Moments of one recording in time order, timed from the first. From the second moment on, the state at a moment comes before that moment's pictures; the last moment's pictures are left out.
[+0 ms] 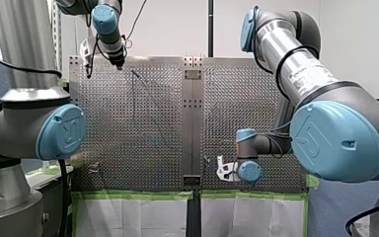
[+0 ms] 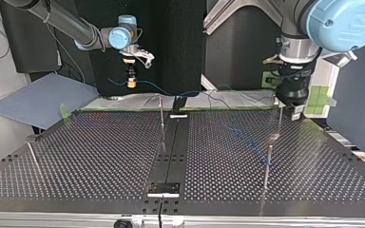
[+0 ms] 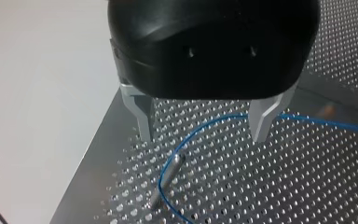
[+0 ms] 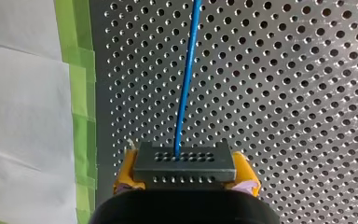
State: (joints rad) left arm -0.12 -1.35 -1.73 -3.47 -1.83 -1.85; right arm 2.06 -0.74 1.88 -0.92 1.74 1.51
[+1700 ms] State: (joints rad) left arm -0.15 -1.35 -1.76 -3.36 -1.90 -1.74; right arm 2.06 -0.74 1.88 -0.91 1.73 1.51
